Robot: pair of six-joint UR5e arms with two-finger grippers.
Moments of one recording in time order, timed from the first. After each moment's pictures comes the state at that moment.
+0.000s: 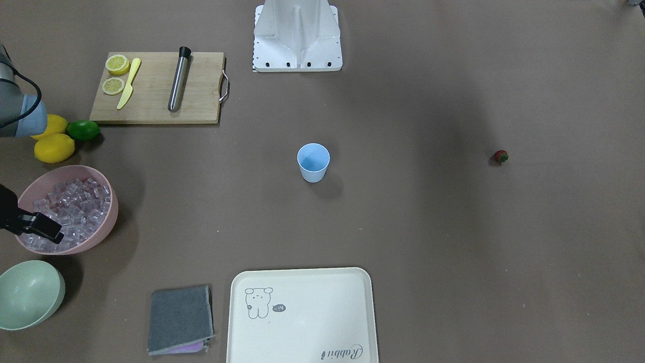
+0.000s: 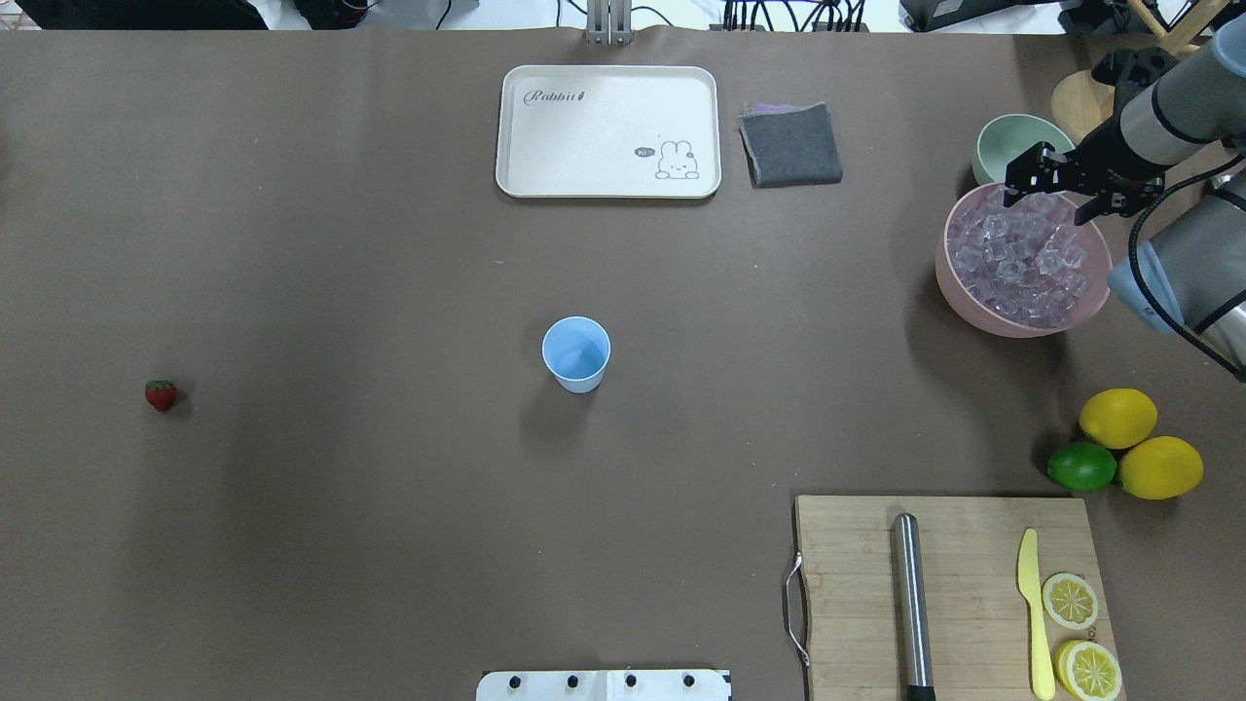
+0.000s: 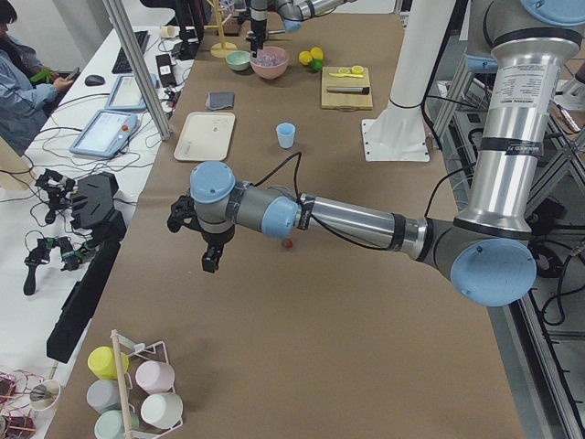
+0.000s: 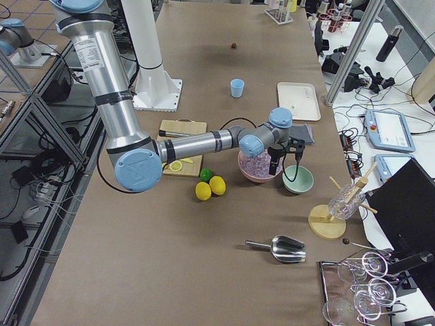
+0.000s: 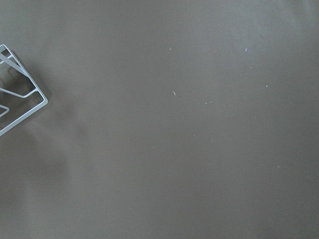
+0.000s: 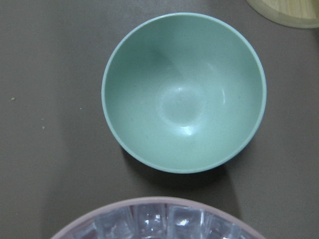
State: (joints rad) left arm -1.51 -1.70 -1.65 -1.70 -2.42 -0.08; right arm 1.12 -1.27 1.44 -1.18 2.19 0.95
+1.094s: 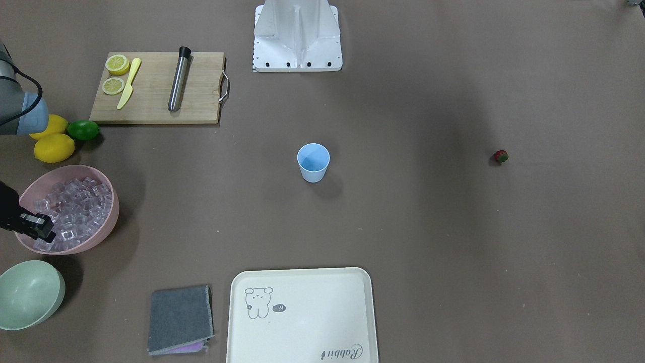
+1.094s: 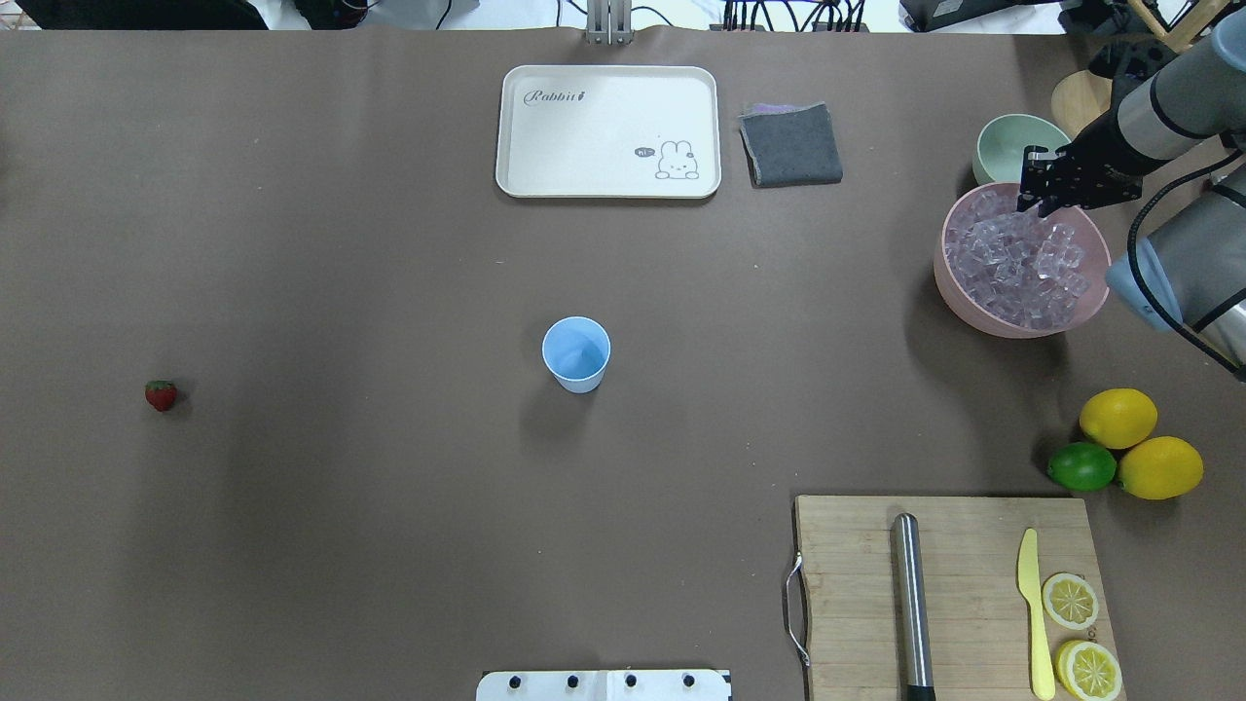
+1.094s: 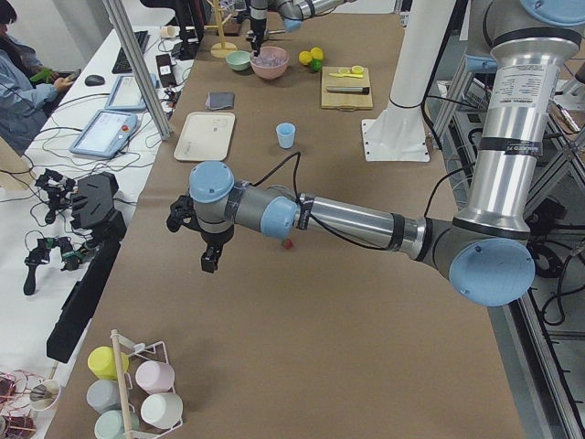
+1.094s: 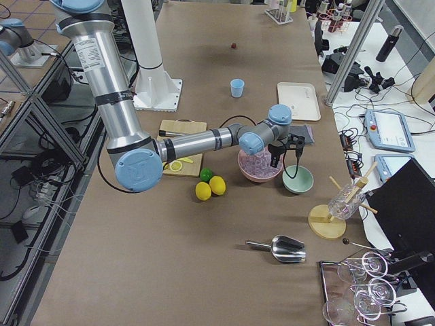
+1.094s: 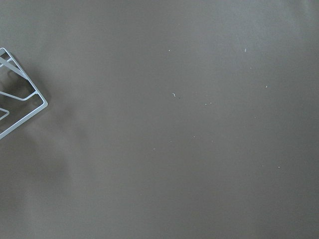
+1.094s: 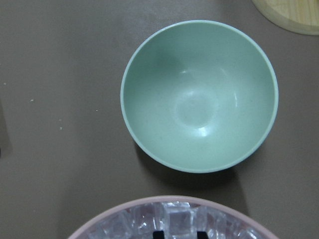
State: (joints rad) left arm -1.51 -1.70 -1.64 -1.70 -2.42 -0.08; right arm 1.12 -1.27 1.46 -1.18 2.19 0.96
